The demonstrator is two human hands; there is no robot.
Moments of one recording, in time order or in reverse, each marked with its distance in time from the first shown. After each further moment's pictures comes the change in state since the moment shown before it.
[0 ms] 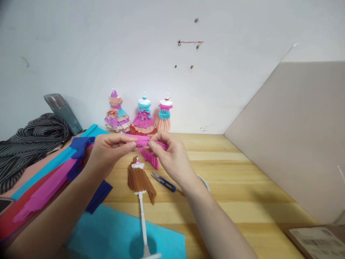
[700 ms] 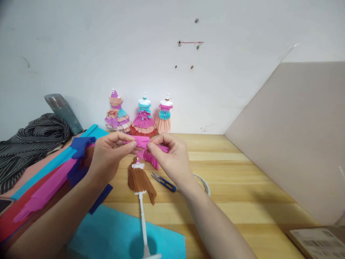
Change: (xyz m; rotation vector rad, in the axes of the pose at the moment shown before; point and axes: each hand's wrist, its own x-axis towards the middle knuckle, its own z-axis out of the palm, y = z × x) left_hand -0.005 0.001 0.013 -0.155 0.178 -0.148; right_hand -0.004 -0.005 0.007 0.006 0.143 -0.053
